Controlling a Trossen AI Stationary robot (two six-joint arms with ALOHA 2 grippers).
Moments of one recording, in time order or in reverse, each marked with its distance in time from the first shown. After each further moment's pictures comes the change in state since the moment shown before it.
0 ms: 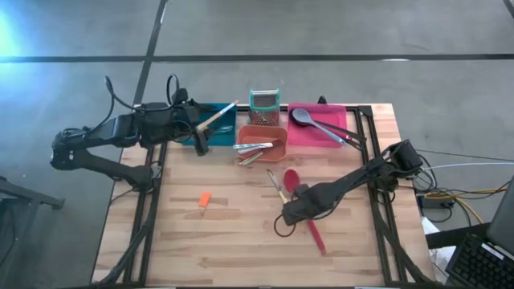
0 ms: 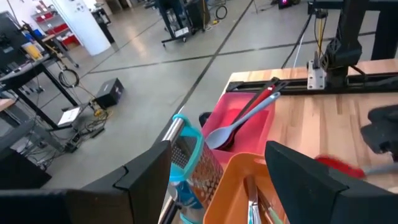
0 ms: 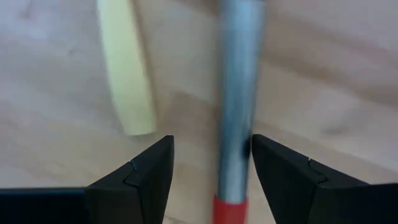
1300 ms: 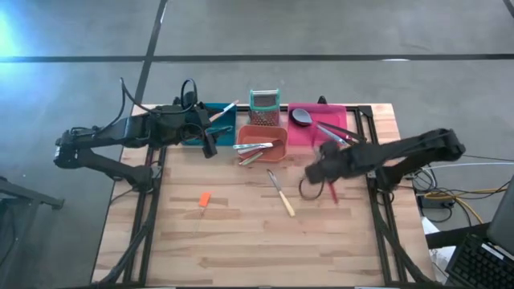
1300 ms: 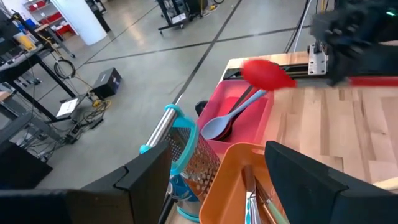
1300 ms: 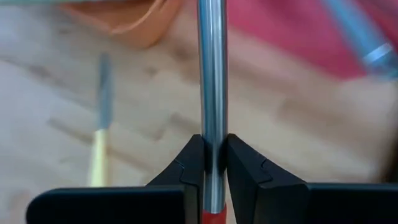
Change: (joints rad) left arm 0.000 0.068 -0.001 0.003 -0.004 -0.007; right arm -0.160 -0.468 0.037 -0.411 0.421 -0.262
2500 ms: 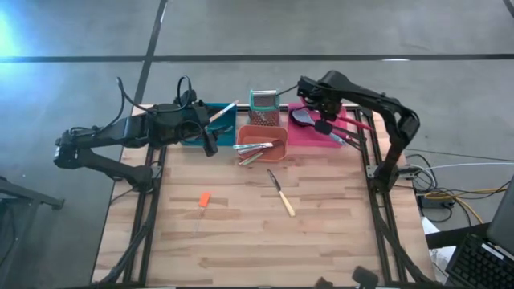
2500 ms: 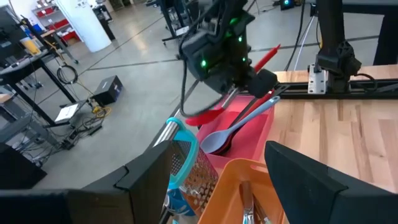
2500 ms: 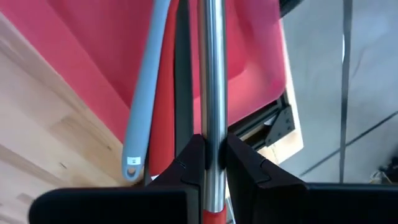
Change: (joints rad) left arm 0.001 -0.003 0.000 0.060 0.000 -0.019; right arm -0.861 0.449 0.480 -0.326 -0.073 -1.467
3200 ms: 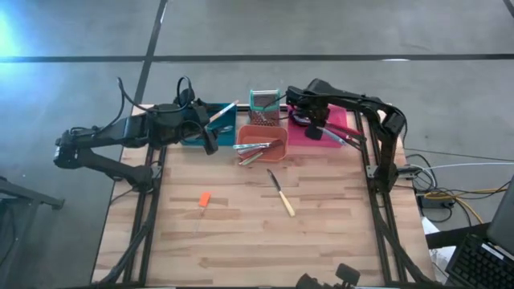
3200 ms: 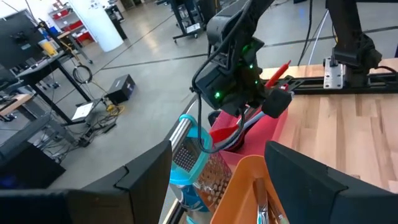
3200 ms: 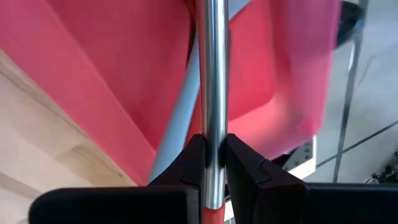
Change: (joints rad) left arm 0.000 0.000 0.000 -0.004 -0.053 0.027; right arm 0.042 0.140 -0.014 0.093 -0.016 -0.003
